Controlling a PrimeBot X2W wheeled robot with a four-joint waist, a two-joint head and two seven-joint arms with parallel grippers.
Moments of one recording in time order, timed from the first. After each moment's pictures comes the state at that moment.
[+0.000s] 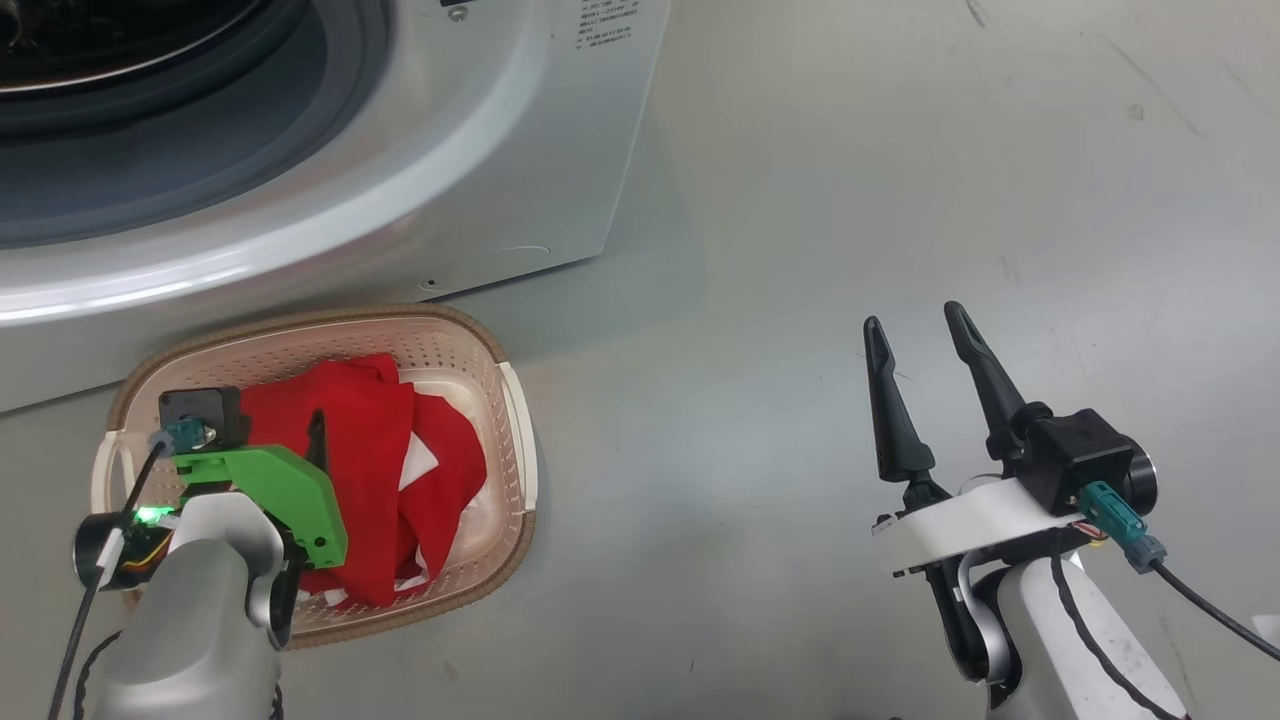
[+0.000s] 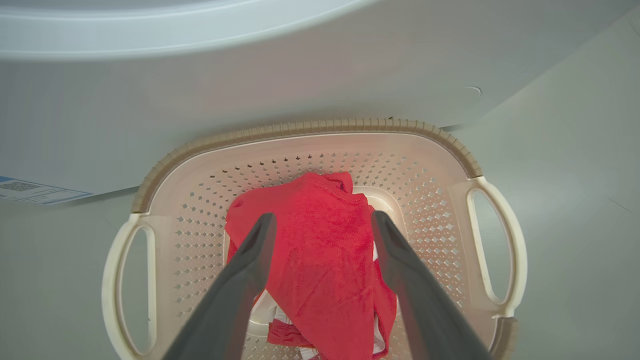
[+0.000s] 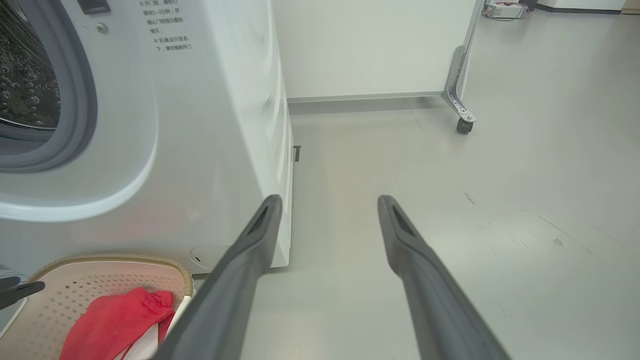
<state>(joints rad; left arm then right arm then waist) -0.52 0.10 -0.16 0.86 -0.37 0.01 0.01 -0.18 -0.07 0.31 0.10 0.31 -0.07 -0.24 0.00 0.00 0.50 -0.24</state>
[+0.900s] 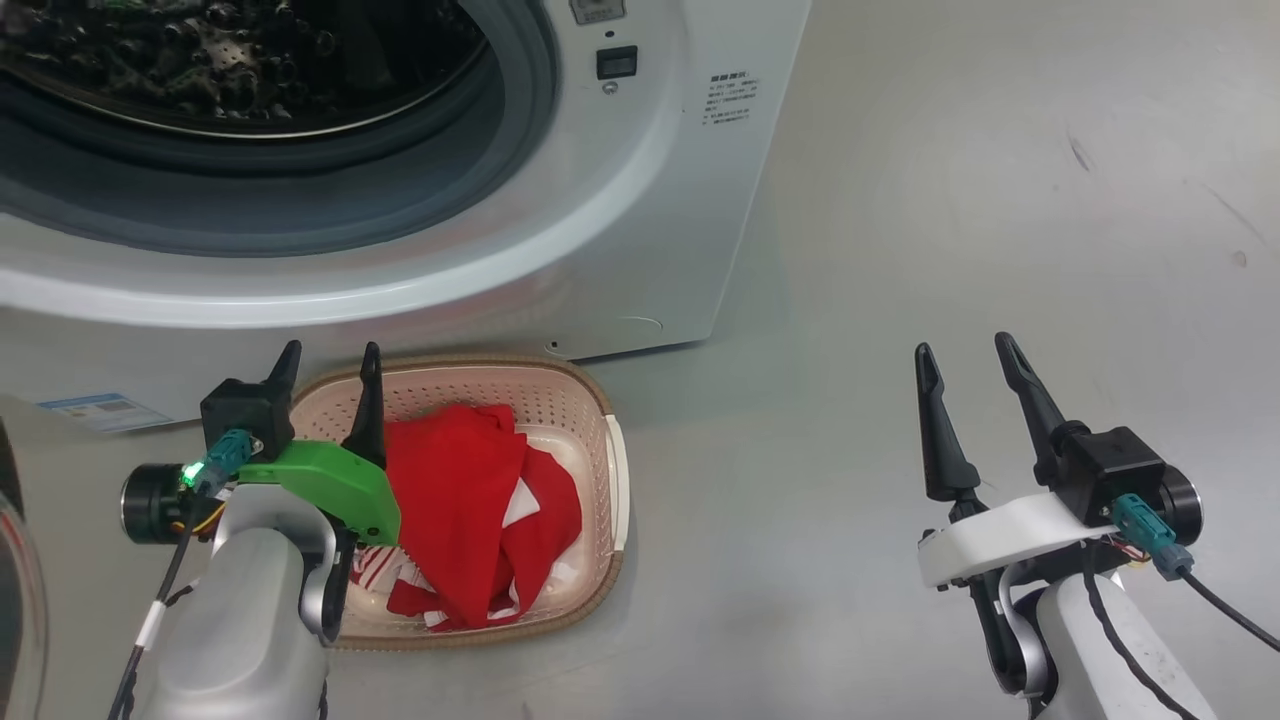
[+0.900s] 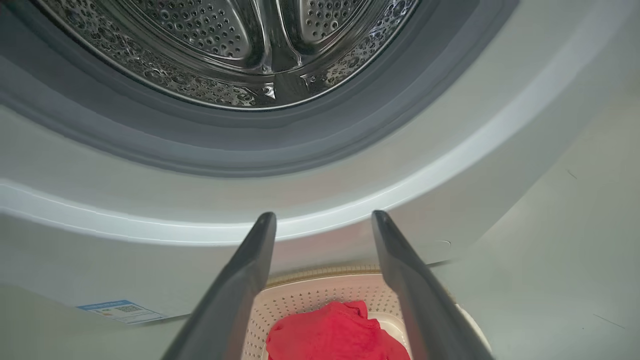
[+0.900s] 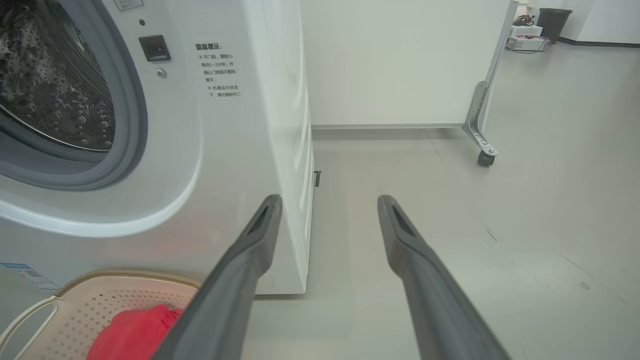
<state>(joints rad) -0.49 0.05 -0.21 0.72 -0.32 -0.01 -0.24 -0.16 -0.10 0.26 0.17 0.30 -0.08 -0.24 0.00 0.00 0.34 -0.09</state>
